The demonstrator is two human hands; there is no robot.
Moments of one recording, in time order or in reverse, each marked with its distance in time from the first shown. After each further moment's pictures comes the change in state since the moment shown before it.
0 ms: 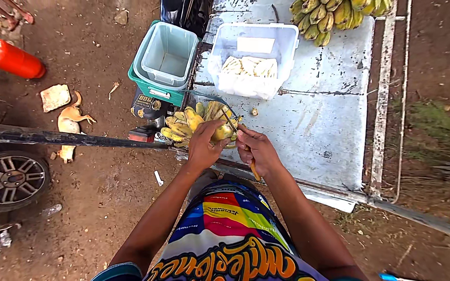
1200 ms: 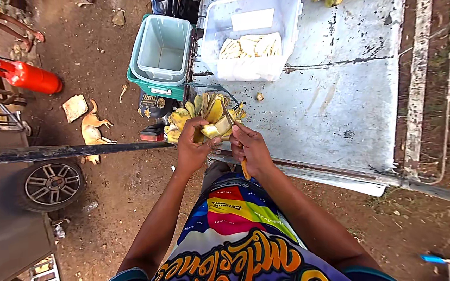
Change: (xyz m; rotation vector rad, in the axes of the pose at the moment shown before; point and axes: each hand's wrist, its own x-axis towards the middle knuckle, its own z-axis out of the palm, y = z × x) left_hand -0.017 -0.004 -0.036 -0.337 -0.012 -0.095; right_hand -0.006 0.036 0.028 0.214 0.094 -0.054
